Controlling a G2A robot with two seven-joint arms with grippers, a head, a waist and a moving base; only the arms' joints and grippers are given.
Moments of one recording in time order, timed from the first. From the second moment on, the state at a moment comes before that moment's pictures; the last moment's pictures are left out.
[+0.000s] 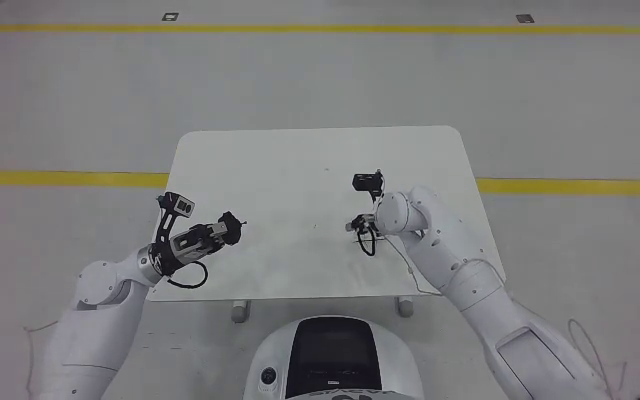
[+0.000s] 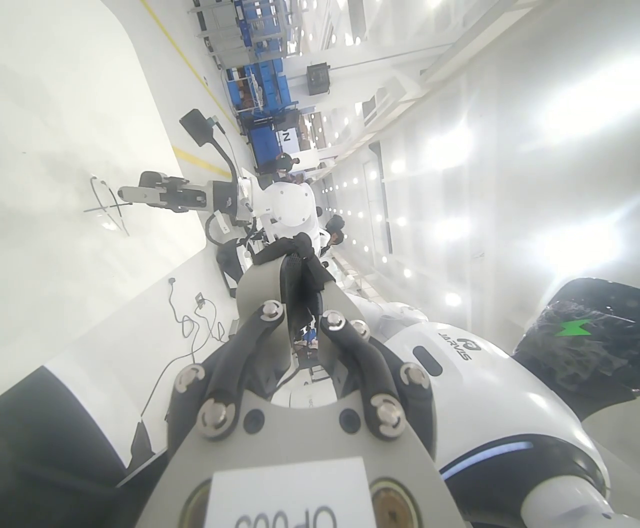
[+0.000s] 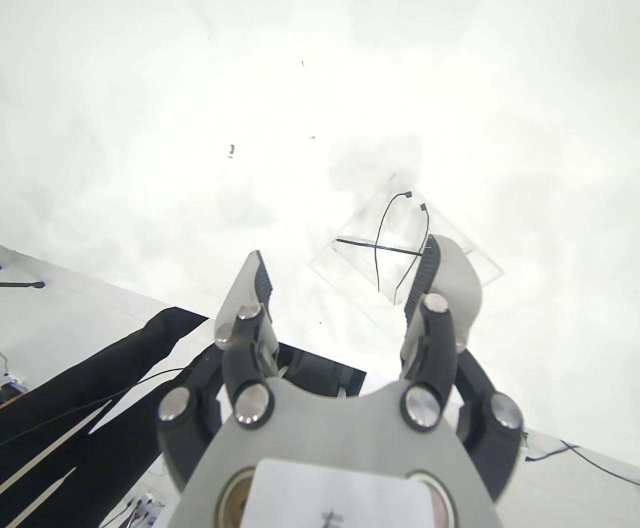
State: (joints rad) left arm 1.59 -0.98 -1.56 -1.56 -0.70 -0.34 -1.16; right arm -0.97 -1.36 0.93 -1.26 -0.86 0.34 1.16
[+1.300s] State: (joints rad) left arm 1.59 -0.98 -1.56 -1.56 -0.70 -0.34 -1.16; right arm -0.94 -1.47 0.91 -0.99 -0.97 0.34 1.04
